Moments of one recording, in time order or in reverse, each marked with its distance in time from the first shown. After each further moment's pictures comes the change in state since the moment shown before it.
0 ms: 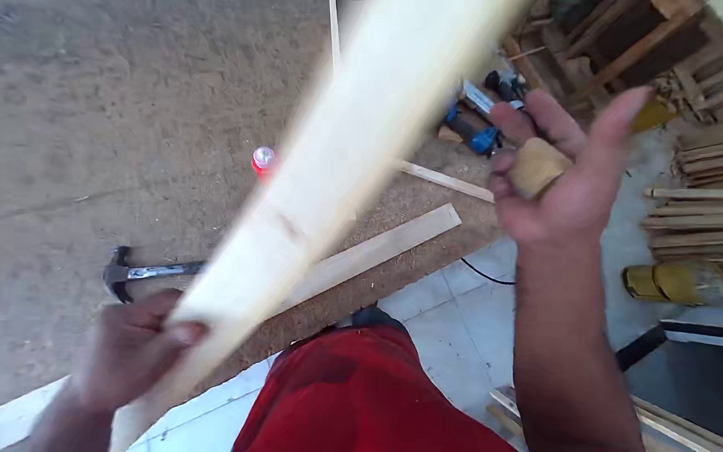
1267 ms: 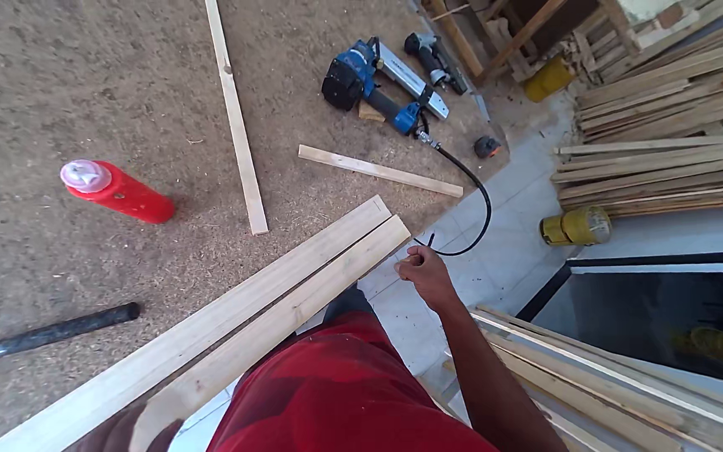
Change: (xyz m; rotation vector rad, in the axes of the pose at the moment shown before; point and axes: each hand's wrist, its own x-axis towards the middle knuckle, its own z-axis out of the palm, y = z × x) left_hand -0.078 -0.098 0.135 0.727 -0.108 -0.458; right_hand -0.088 0.170 -0.187 -0.677 0.305 0.732
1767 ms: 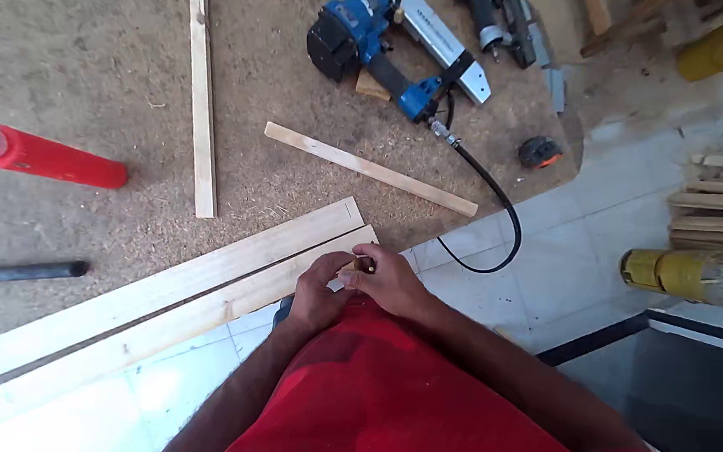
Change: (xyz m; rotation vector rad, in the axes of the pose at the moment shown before) left_hand 0.142 0.448 0.119 -0.852 0.051 0.409; right_hand 0.096 -0.034 -0.067 -0.247 -0.696 -0.292
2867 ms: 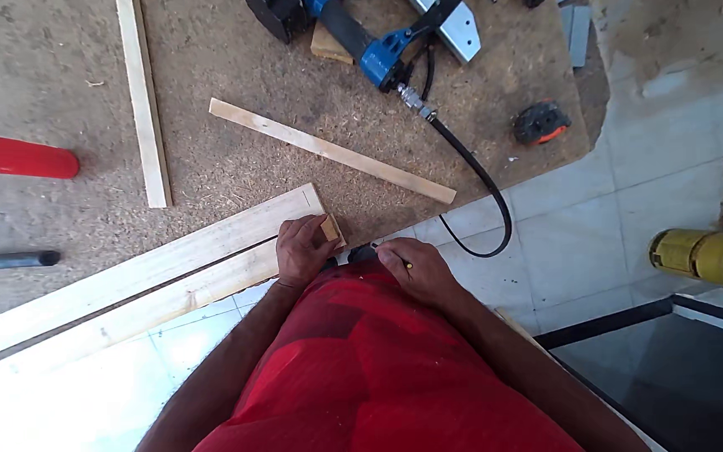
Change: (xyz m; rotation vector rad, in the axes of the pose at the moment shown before) left_hand 0.056 -0.053 0.069 0.570 0.225 0.063; right_hand -0.017 0.106 -0.105 -0.283 0.171 -0.467
